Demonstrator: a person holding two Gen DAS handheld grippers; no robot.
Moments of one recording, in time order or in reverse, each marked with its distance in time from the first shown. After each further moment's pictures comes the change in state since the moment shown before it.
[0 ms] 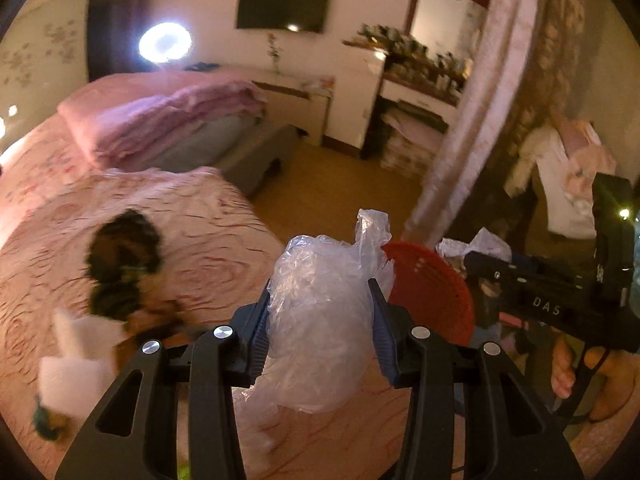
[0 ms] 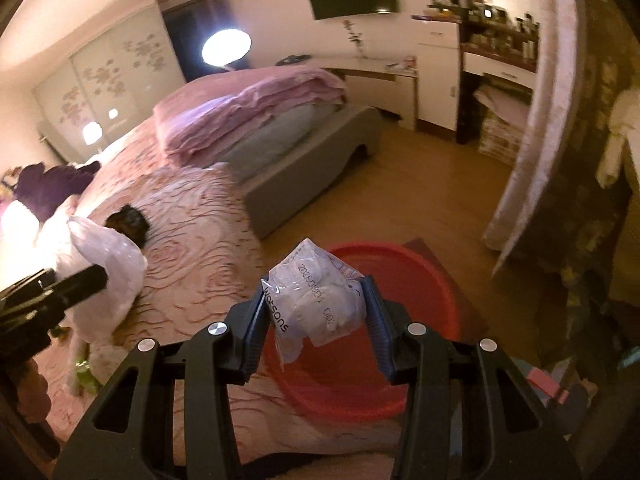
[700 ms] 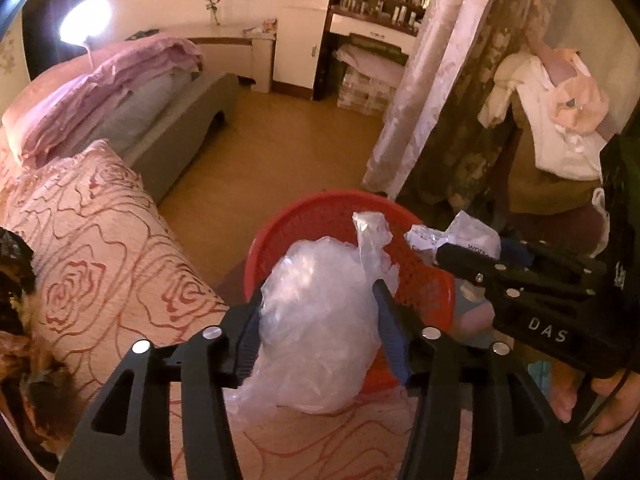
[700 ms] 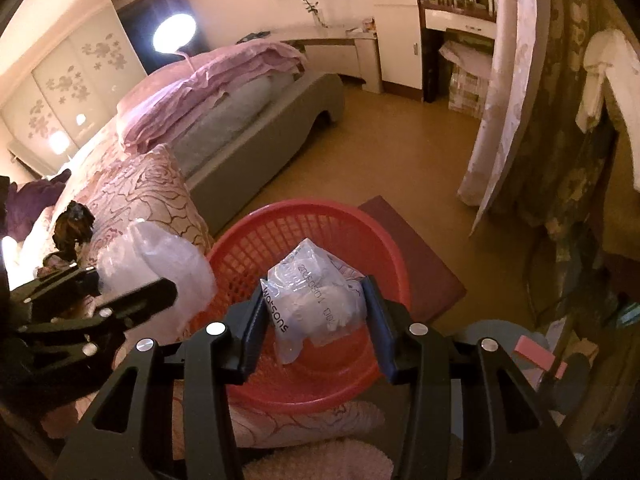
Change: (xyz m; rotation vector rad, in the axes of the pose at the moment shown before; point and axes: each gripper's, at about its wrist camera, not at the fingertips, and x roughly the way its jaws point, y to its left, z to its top) left arm 0.107 -0.069 -0.002 0.115 0.210 -0.095; right arm 0.037 -0.055 -0.023 0.107 0.108 -0.053
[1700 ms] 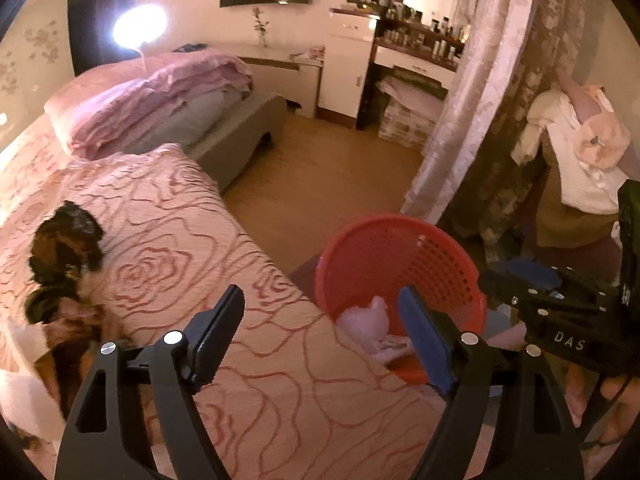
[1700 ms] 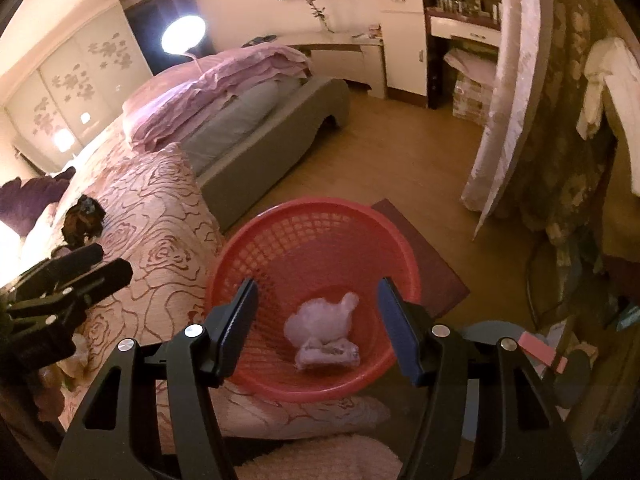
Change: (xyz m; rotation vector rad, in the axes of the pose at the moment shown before) left arm -0.052 0.030 -0.016 -0.094 -0.125 0.137; right arm -0.014 0.015 -0.006 -0.032 -0.028 0.009
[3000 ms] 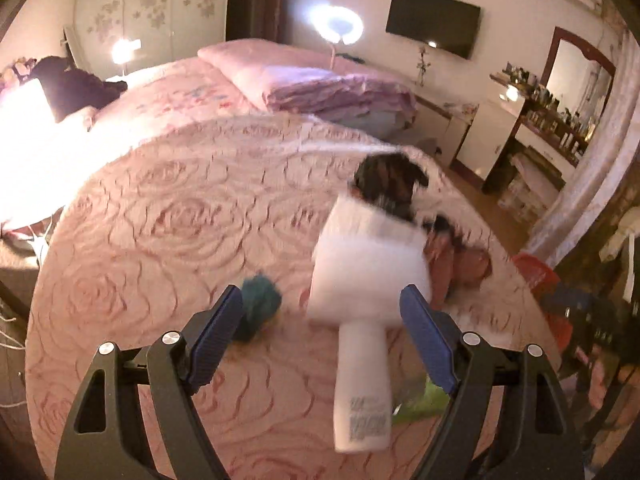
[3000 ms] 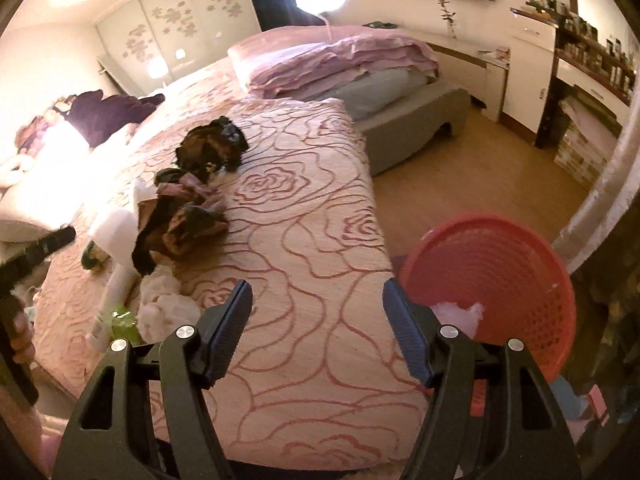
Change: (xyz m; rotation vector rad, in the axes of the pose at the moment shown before) left arm -0.146 0.193 -0.112 -0.384 -0.088 0.309; right arm 0.008 0.148 -0.018 -0.305 0.068 0.245
